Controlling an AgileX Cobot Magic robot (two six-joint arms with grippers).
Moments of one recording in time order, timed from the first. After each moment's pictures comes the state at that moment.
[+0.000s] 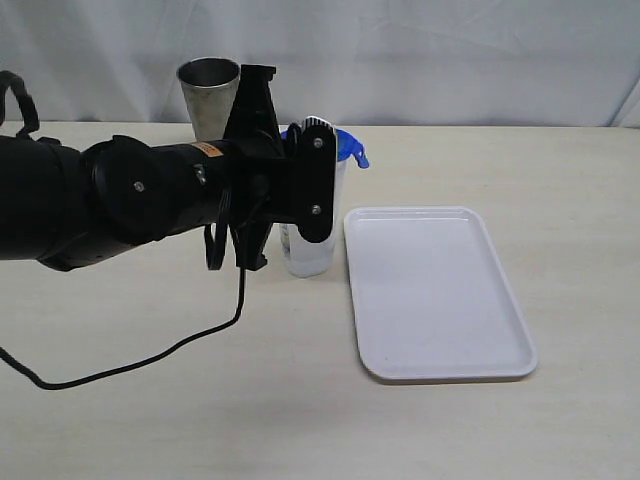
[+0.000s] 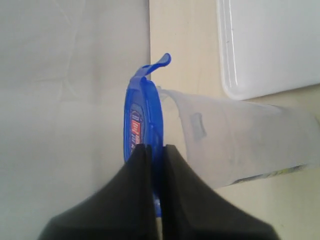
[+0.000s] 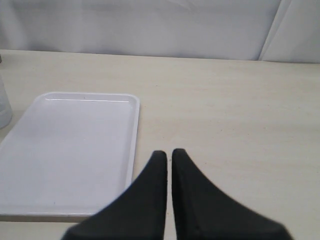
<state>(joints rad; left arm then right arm) -0.77 1.67 -0.94 -0.81 -0.25 2.05 -0.02 0.00 0.00 -0.01 0.35 -0.06</state>
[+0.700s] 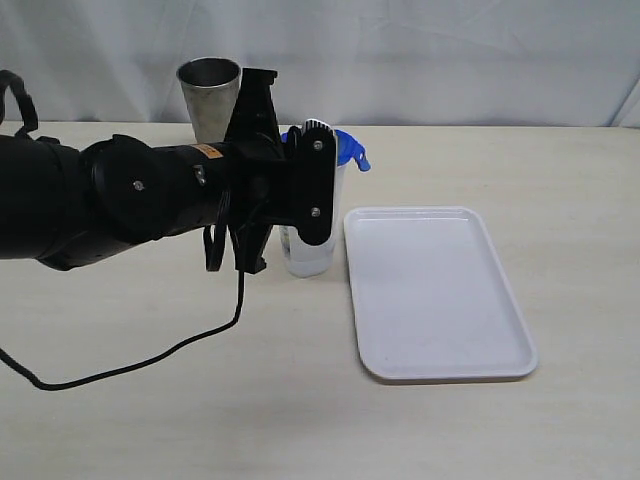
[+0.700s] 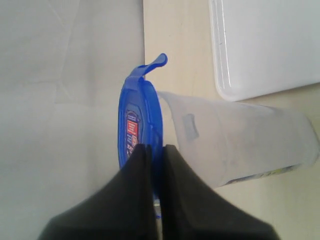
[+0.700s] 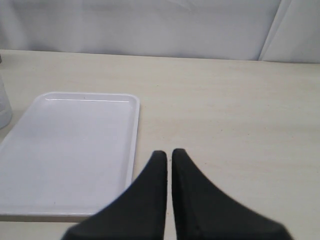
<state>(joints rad) -0.77 1.67 -0.94 -0.81 -0.23 2.05 -0.02 0.00 0.00 -0.01 0.35 -0.06</state>
